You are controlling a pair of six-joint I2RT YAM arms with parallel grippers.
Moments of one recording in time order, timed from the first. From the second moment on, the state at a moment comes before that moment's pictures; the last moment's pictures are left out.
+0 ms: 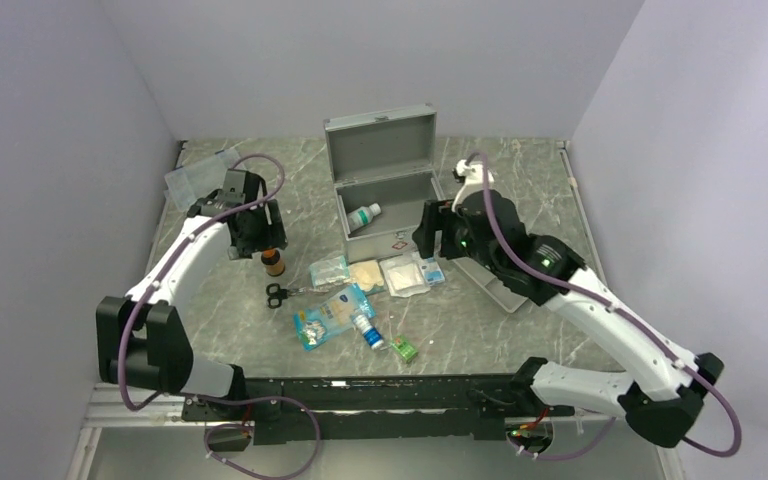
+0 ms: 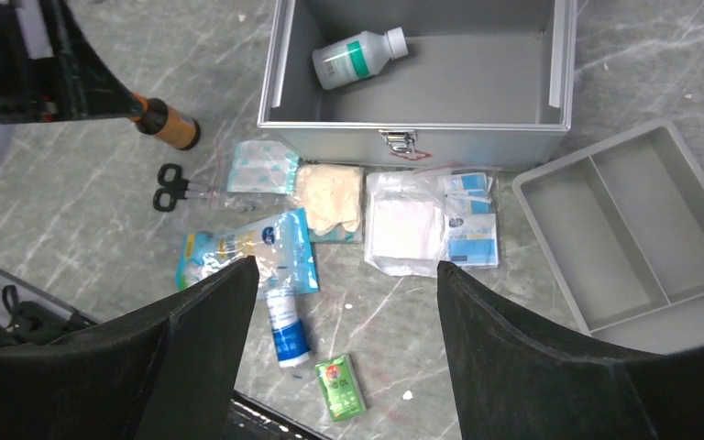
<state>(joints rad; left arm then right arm) -0.16 1.39 1.10 -0.77 -0.08 -0.42 0.80 1.09 1.23 -0.67 0.26 0.46</state>
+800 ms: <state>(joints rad) -0.16 1.54 1.20 -0.84 -0.10 -0.38 0.80 0.91 1.15 -0.70 0.26 0.48</state>
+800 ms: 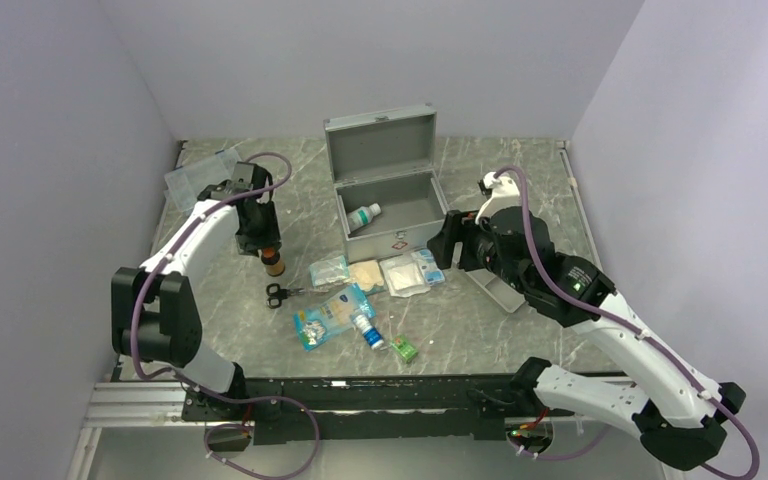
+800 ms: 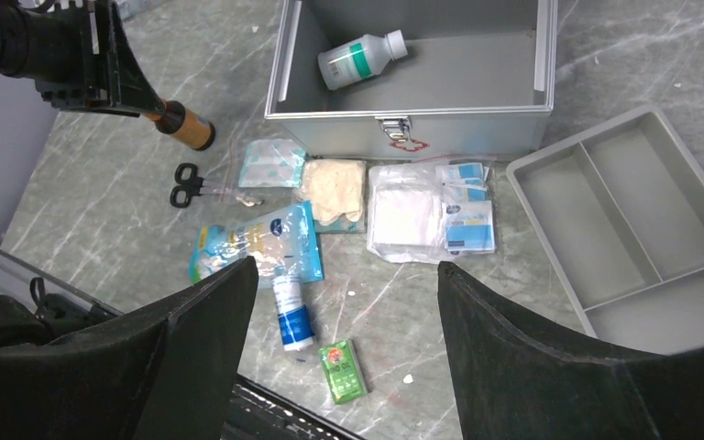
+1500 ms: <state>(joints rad) -0.17 1.55 1.23 -0.90 -0.10 -0.36 0.80 0.87 1.10 -0.70 0.26 0.50</state>
